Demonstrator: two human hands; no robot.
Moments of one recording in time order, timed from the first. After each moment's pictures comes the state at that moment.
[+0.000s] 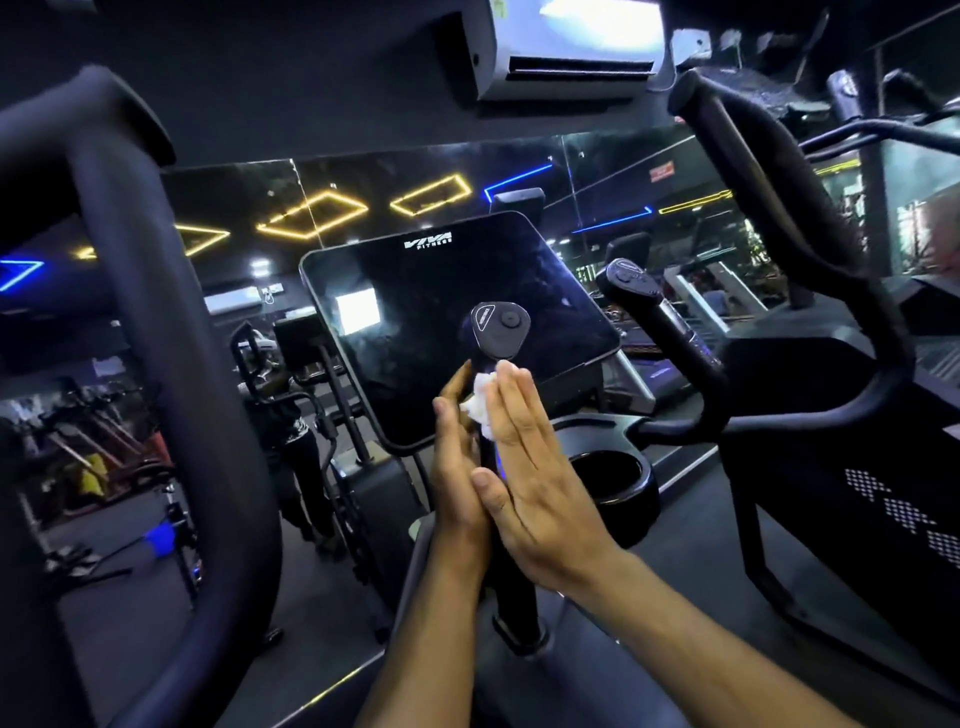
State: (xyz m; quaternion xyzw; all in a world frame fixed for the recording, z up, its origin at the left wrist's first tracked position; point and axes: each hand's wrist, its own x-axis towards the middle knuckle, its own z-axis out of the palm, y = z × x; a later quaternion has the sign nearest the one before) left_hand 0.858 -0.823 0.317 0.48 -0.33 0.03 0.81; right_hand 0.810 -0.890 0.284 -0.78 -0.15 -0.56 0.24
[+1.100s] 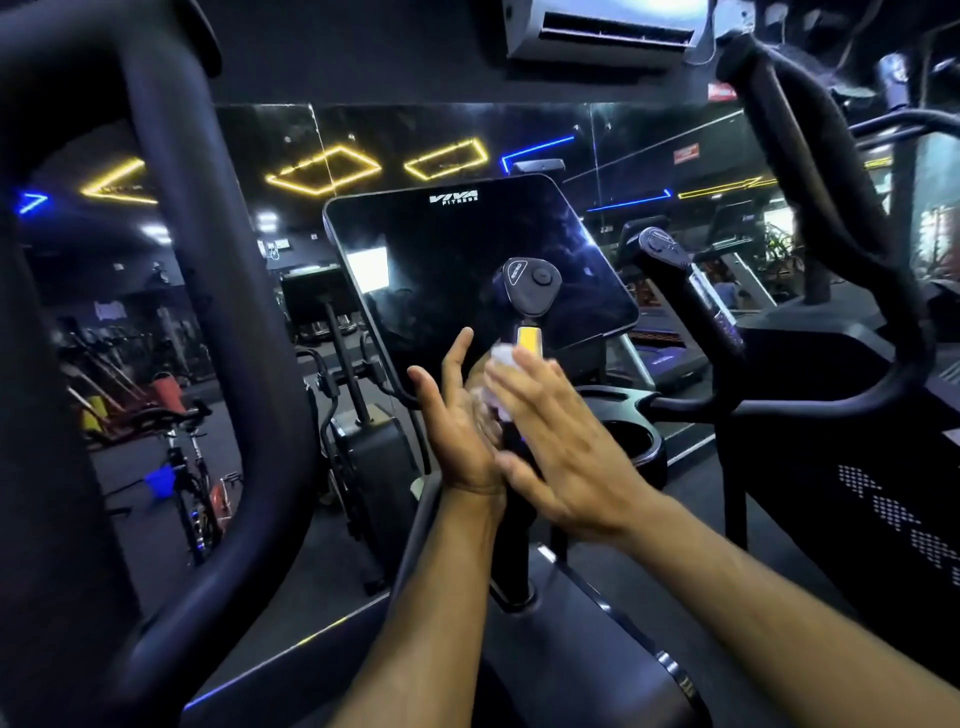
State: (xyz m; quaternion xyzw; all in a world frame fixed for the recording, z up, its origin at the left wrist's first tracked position) left_hand 0.876 -0.816 0.309 0.39 -0.30 -0.03 0.87; right_hand 0.796 -0.909 0.289 -0.83 -0.20 -0.51 0.07
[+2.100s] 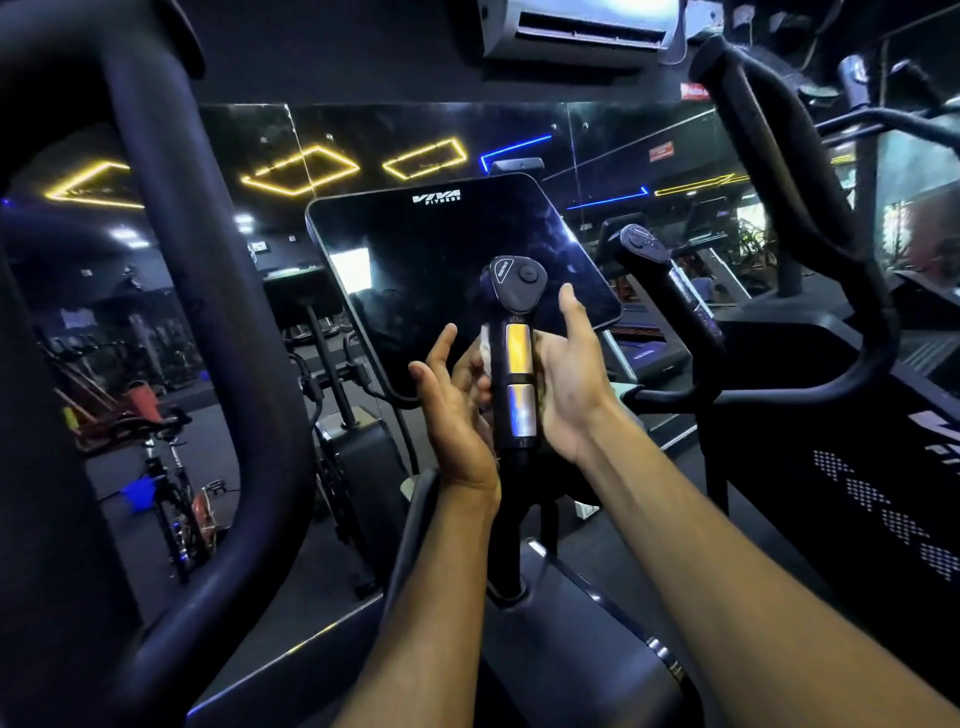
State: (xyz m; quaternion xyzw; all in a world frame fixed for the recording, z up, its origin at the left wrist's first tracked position) left_hand 0.870 -0.818 0.308 0.40 -0.34 0.03 0.85; right_hand 0.812 -0.901 0.349 -0.49 -0.13 -0.16 0.85
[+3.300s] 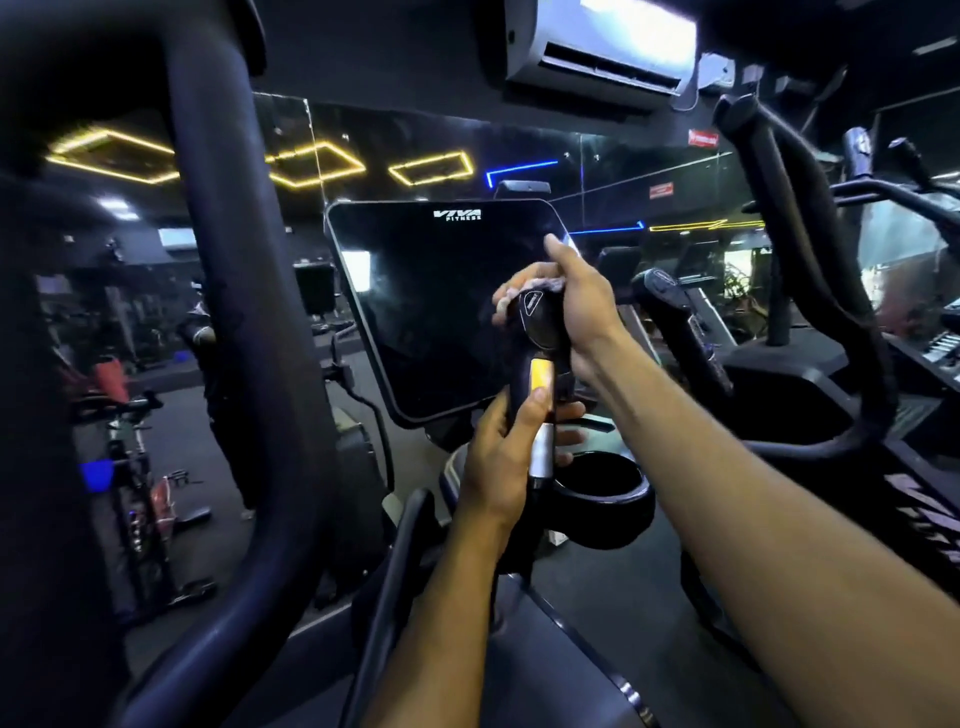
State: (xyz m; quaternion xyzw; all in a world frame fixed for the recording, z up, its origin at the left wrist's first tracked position) left_hand 0.866 -0.826 0.310 0.52 -0.38 -0.08 0.76; right_hand 0.859 -0.935 0.433 -0.56 -0.18 -0.26 0.77
